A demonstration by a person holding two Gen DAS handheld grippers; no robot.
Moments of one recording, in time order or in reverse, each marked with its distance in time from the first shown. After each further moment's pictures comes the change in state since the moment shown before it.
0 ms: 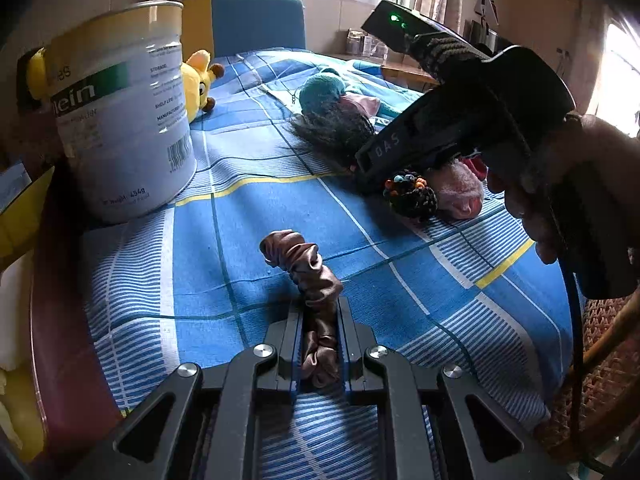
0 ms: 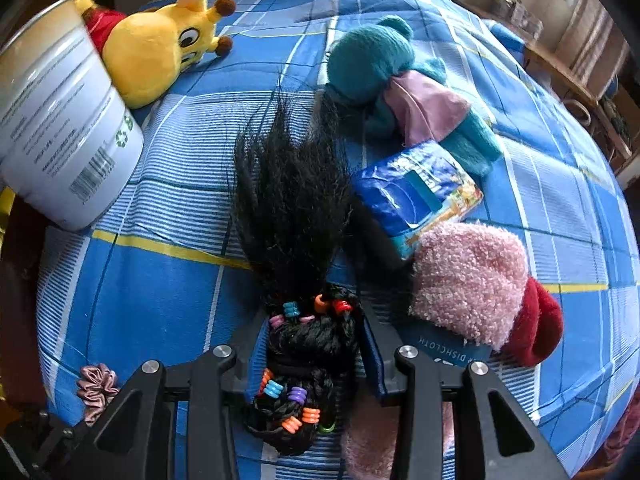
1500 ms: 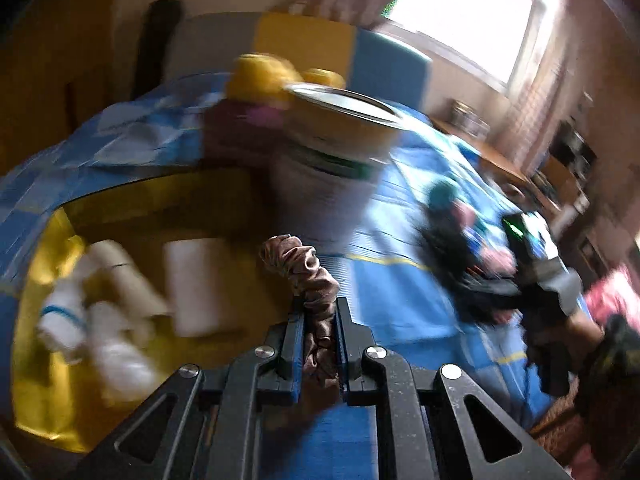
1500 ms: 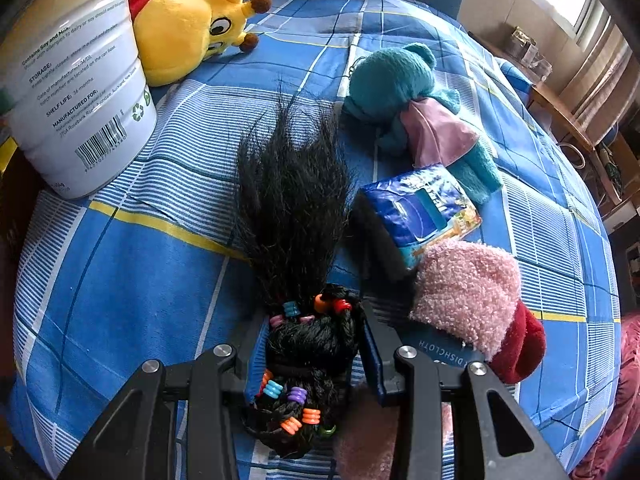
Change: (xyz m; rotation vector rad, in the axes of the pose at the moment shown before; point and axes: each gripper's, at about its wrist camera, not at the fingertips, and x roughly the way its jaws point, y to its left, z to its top) left arm -0.128 0.121 0.005 -0.422 -0.101 0.177; right arm -0.001 0.028 -0.017 -0.110 -0.047 -0.076
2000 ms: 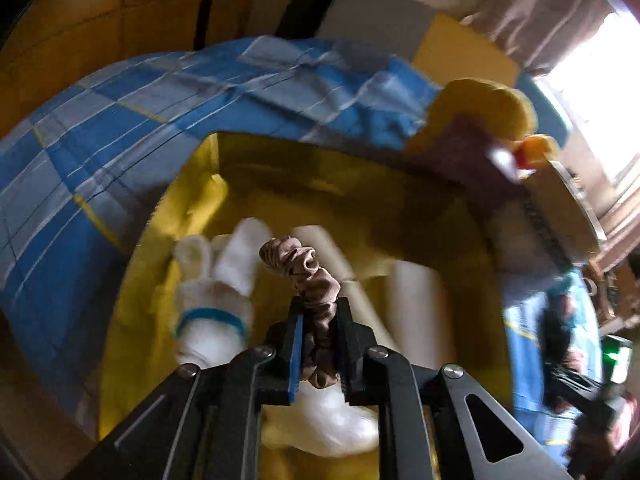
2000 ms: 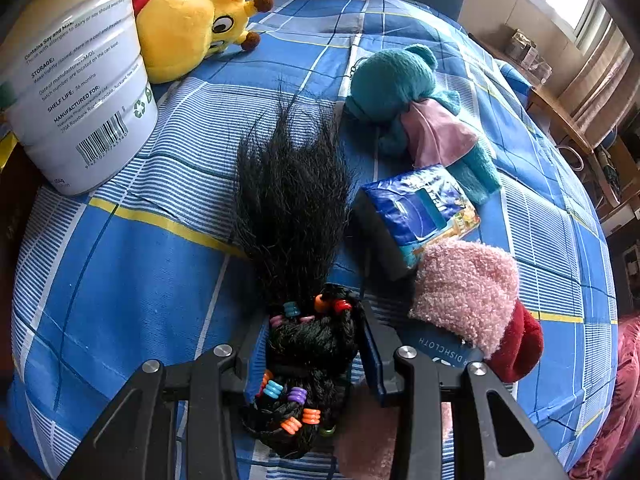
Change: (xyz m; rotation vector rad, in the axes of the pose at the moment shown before) left arm 0.022 0.156 0.012 -0.363 0.082 0.250; right arm -0.001 0.001 0.002 -0.008 0.001 -0.013
